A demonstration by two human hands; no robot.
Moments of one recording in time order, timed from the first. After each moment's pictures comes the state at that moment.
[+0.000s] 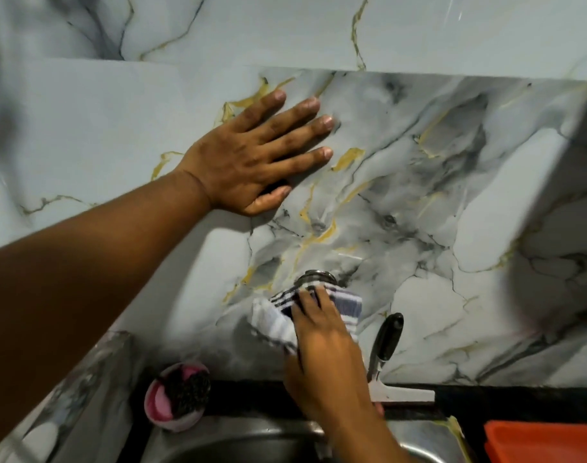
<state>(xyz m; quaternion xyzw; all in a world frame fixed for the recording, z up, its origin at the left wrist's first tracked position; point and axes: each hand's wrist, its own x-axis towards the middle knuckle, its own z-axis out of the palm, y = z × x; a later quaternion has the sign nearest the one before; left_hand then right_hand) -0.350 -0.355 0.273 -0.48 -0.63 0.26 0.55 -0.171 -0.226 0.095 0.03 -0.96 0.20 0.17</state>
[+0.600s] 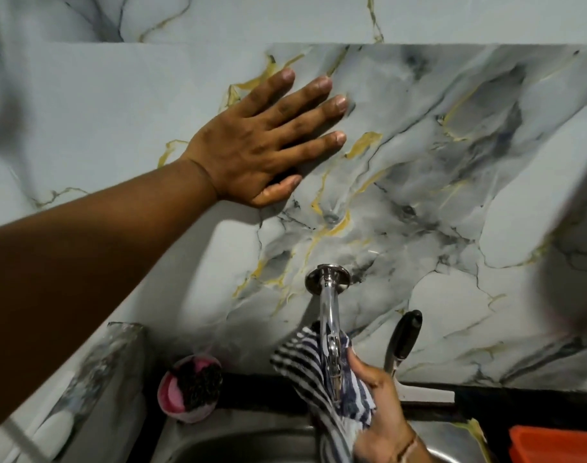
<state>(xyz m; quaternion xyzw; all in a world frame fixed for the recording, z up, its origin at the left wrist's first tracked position) -0.351 -0.354 0.272 -0.47 -0.63 0.27 0.55 -0.157 -0.187 0.046 -0.12 -0.27 0.94 -0.19</state>
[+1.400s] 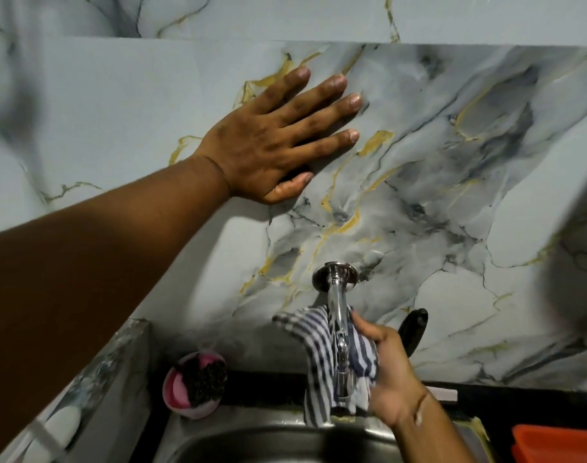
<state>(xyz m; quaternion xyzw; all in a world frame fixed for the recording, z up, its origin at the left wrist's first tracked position) -0.351 -0.355 0.273 -0.47 -0.63 0.27 0.56 -0.182 -0.182 0.068 -0.16 -0.31 0.92 -0.18</state>
